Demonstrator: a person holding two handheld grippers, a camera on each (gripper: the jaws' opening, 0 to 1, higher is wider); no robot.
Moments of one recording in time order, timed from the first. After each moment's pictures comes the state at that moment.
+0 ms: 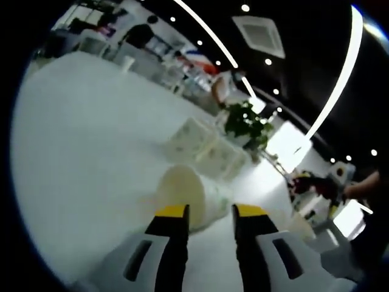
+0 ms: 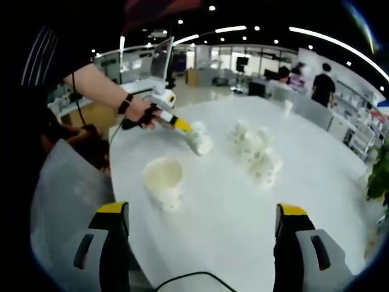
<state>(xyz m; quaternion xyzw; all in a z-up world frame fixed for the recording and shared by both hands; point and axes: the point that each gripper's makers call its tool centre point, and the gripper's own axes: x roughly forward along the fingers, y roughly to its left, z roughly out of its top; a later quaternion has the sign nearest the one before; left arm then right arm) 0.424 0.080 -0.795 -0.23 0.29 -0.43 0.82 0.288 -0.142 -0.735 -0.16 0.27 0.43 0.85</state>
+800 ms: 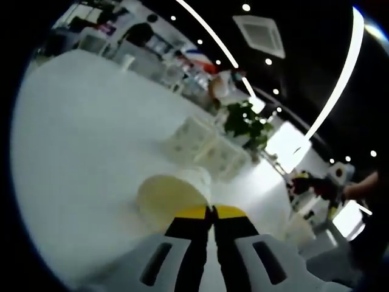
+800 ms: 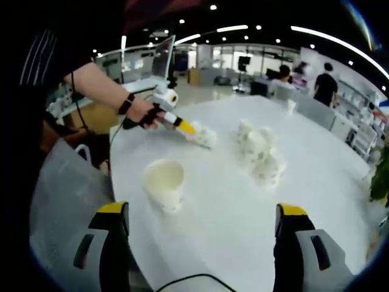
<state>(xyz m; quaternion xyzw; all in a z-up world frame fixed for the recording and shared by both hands) 0.432 0.079 -0.797 -0.24 0.28 -0.44 0.82 0.294 -0.134 -0.739 -0.16 0.27 0.44 0.84</state>
